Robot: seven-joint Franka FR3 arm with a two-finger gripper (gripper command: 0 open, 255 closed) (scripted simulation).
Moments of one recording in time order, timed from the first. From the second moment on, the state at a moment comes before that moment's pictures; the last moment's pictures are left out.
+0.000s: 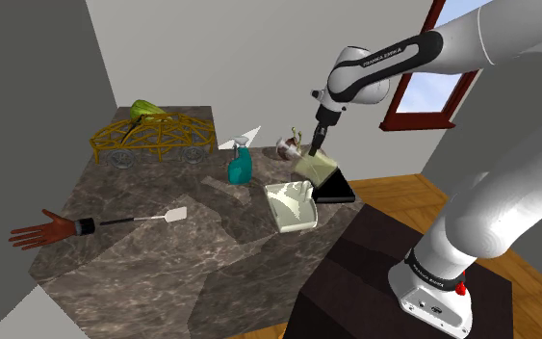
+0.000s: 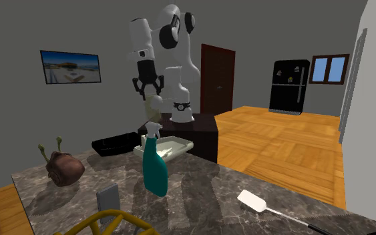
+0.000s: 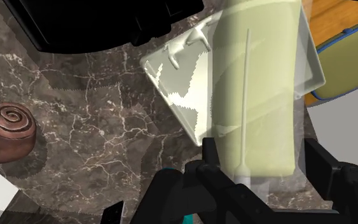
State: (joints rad) arm -0.05 -0.21 -0.20 -2.44 0.18 2.30 -0.82
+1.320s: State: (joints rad) arm -0.03 -0.10 -0.21 -2.52 0.26 2.48 -0.90
